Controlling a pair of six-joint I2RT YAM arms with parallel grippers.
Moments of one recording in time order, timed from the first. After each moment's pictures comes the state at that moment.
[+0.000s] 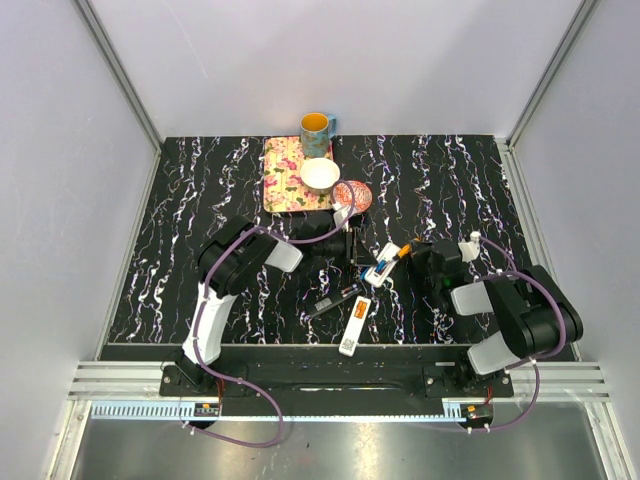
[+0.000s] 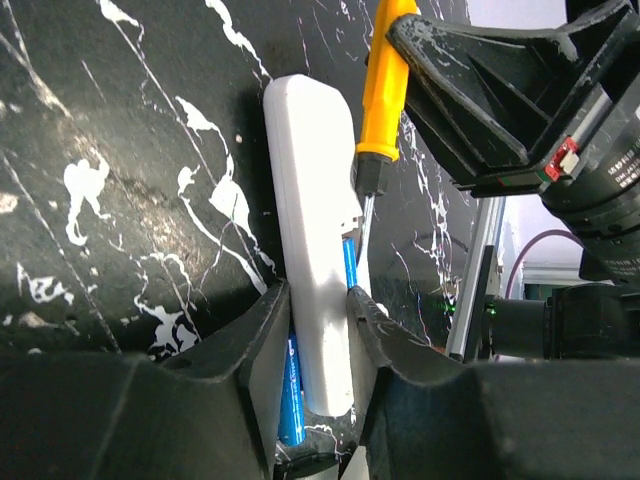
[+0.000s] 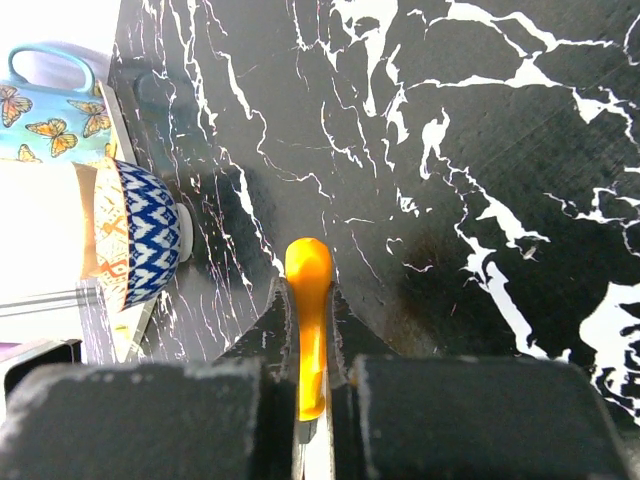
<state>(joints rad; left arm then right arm) -0.68 2.18 1.07 0.68 0.68 -0.81 0.28 1.51 0.29 0.76 0.26 1.17</state>
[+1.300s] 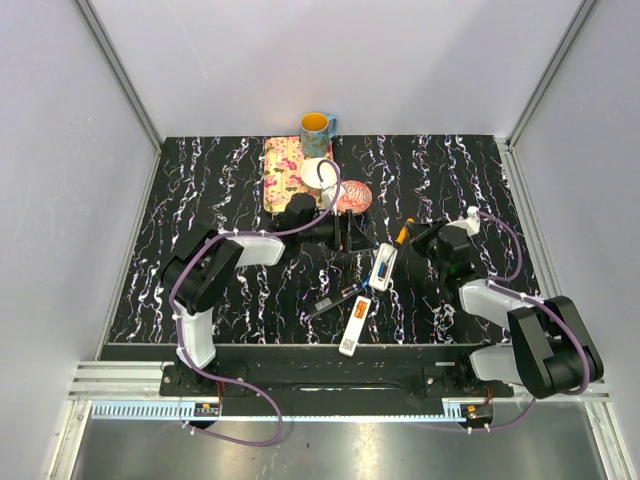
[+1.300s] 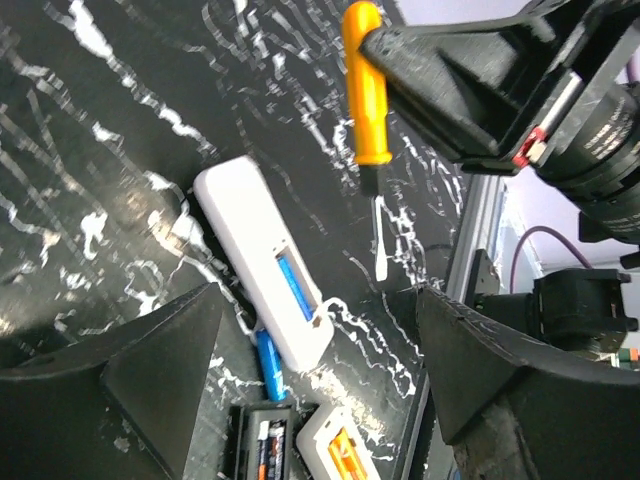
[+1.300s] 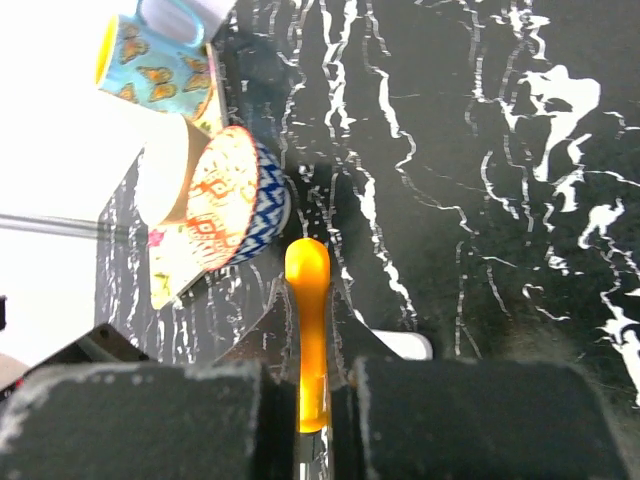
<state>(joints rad) -0.62 1.92 0.99 0.56 0.65 -0.67 0.28 1.32 0.39 0.62 0.16 0.95</state>
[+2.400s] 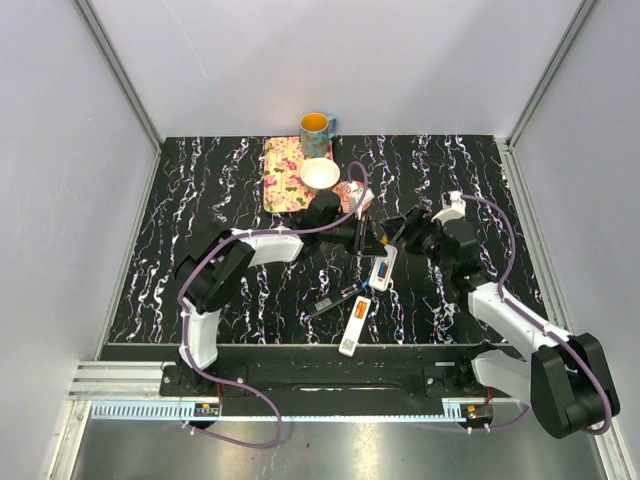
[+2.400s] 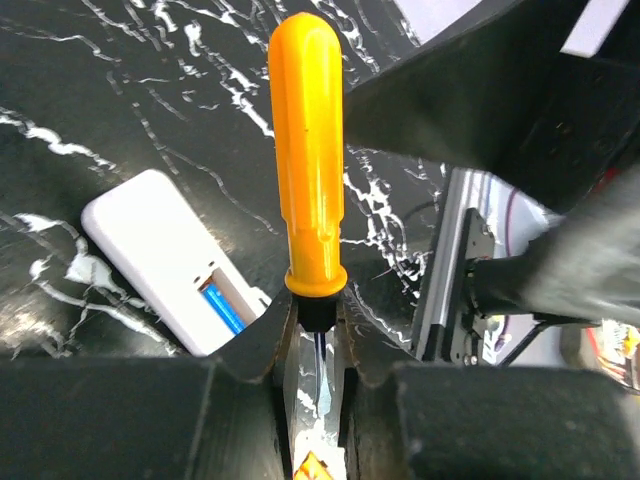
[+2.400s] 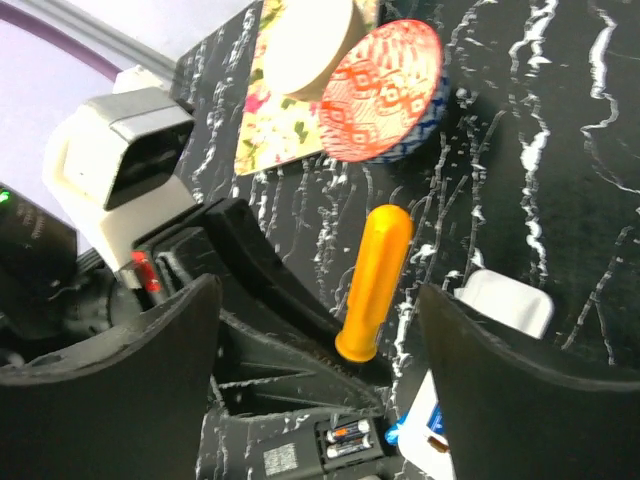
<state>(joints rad) -0.72 1.99 1.17 0.43 0.73 -0.59 0.33 1.10 0.47 0.40 -0.12 0.77</state>
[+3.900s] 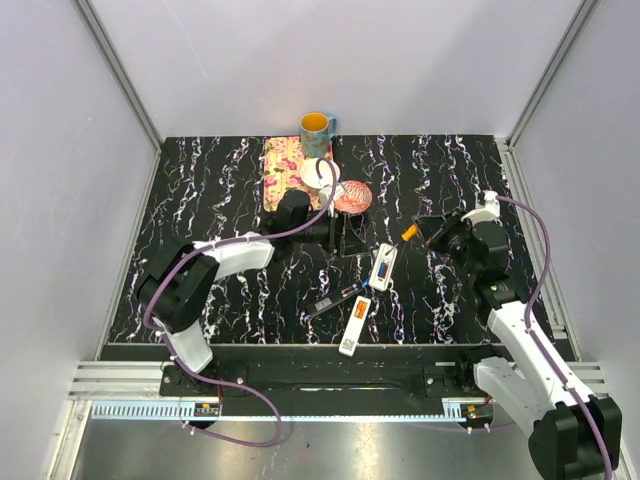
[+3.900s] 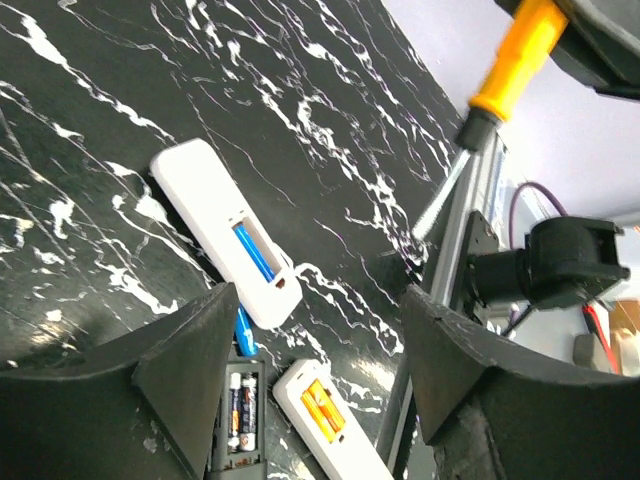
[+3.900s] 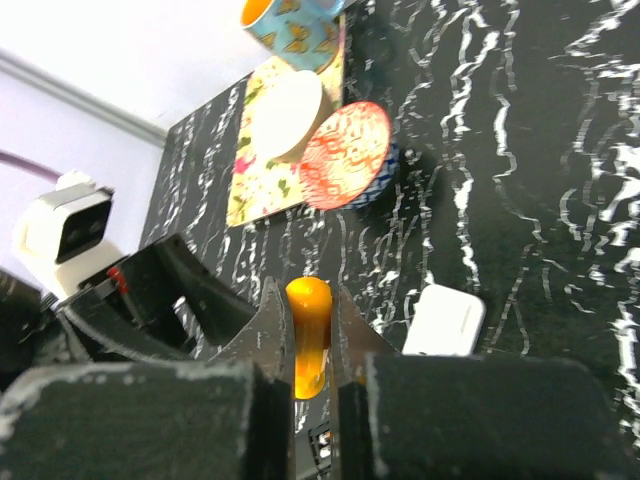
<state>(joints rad) -0.64 1.74 0.98 0.38 0.68 -0.51 0.20 0.85 0.55 0.11 -0.17 0.73</state>
